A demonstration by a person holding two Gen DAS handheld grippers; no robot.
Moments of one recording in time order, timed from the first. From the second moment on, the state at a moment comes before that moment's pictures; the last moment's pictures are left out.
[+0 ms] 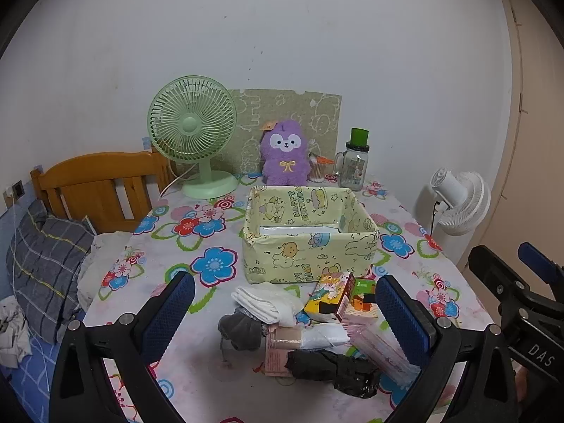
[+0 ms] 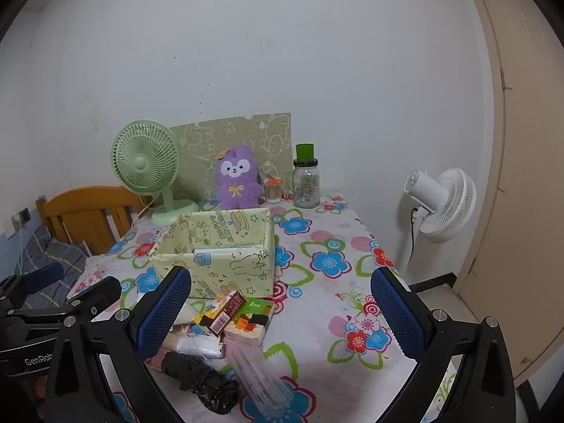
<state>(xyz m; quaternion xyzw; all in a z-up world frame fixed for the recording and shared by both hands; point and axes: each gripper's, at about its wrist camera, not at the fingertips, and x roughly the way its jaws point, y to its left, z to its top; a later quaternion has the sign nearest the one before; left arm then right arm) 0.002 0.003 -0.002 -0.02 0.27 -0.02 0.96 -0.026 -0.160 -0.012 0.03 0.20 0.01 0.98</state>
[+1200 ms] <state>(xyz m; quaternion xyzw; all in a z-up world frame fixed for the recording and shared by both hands) -0.003 0.006 0.003 -0.03 0.26 -0.04 0.97 -0.033 -0.164 -0.009 0.04 0.19 0.02 0.98</state>
